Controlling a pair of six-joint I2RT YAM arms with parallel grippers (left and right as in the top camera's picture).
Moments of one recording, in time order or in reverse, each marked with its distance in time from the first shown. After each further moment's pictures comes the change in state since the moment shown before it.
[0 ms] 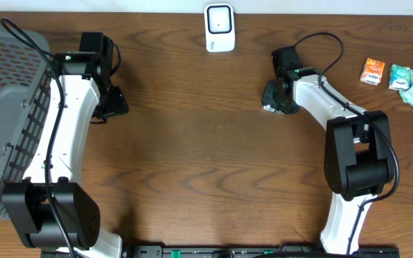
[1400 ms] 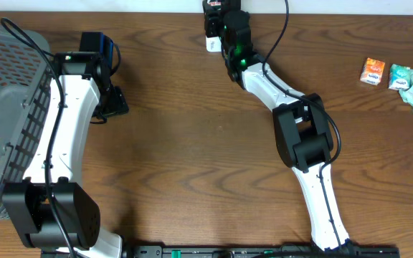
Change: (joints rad) left arm 0.000 0.000 0.000 0.000 0.000 0.000; right arm 0.192 0.436 0.546 1.068 0.057 -0.355
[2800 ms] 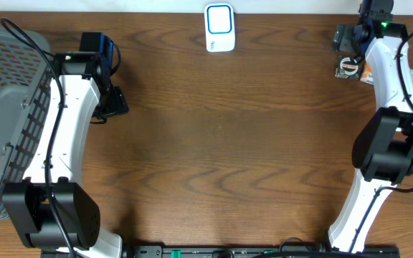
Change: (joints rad) left arm 0.000 0.000 0.000 0.000 0.000 0.000; right arm -0.559 -0.294 0.043 -1.203 0.124 -0.092
